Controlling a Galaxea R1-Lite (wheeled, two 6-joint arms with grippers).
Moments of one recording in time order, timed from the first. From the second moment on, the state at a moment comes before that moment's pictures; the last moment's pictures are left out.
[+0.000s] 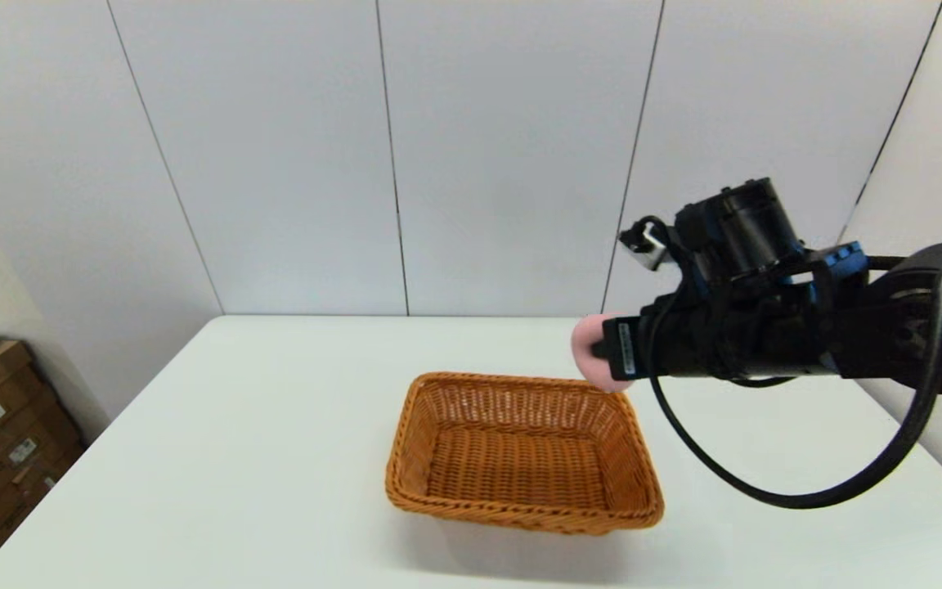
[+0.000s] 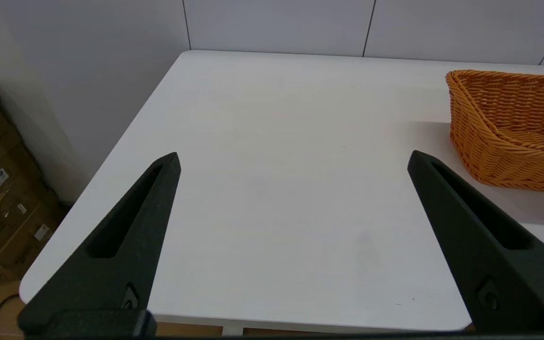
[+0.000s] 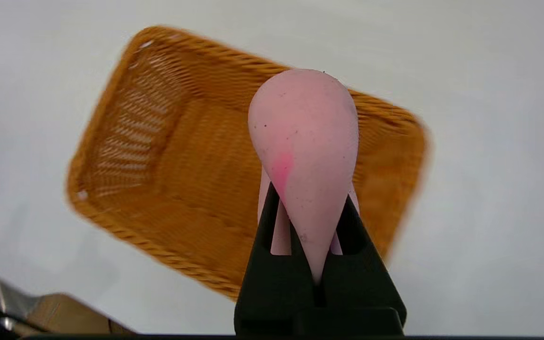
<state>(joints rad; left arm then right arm) 0.00 0.00 -0.04 0.08 0.03 -0.06 0.55 1.76 -1.18 0.11 -0.01 0.26</state>
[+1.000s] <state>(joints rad) 0.00 0.00 -0.04 0.09 0.03 -0.06 0.66 1.96 -1.22 0.12 -0.01 0.30</state>
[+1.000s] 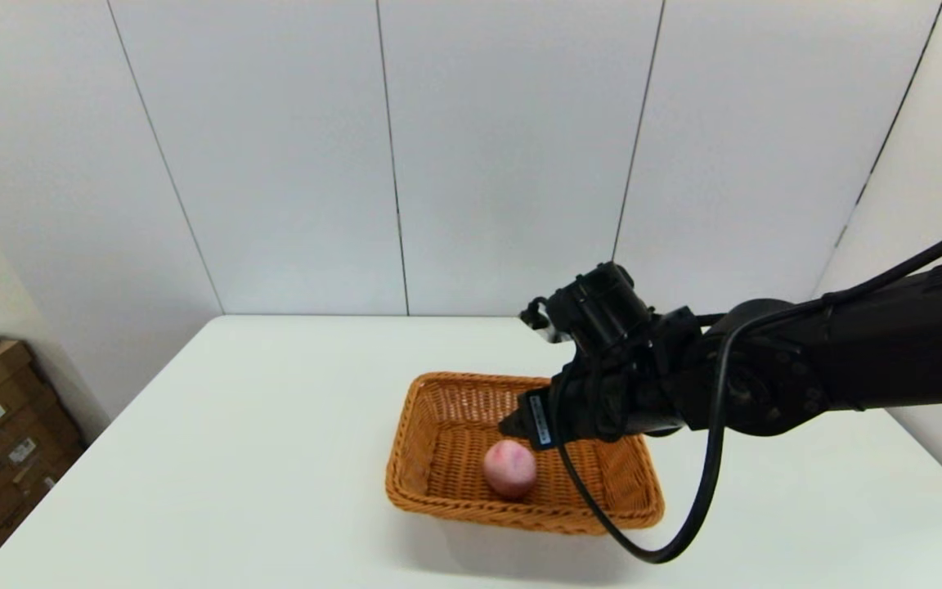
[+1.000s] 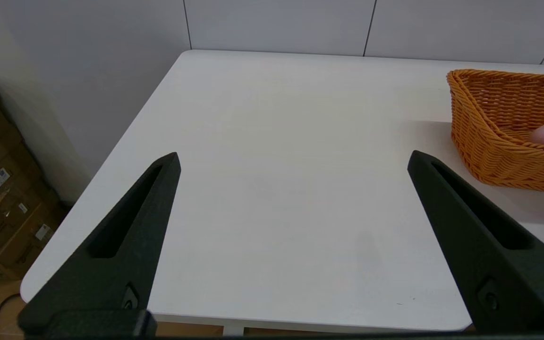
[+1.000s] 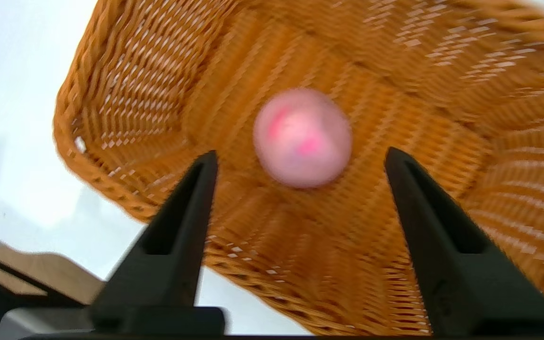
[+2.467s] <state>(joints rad) 0.00 0.00 -0.04 0.08 0.03 -0.07 -0.23 1.67 -1.17 0.30 0.29 0.03</state>
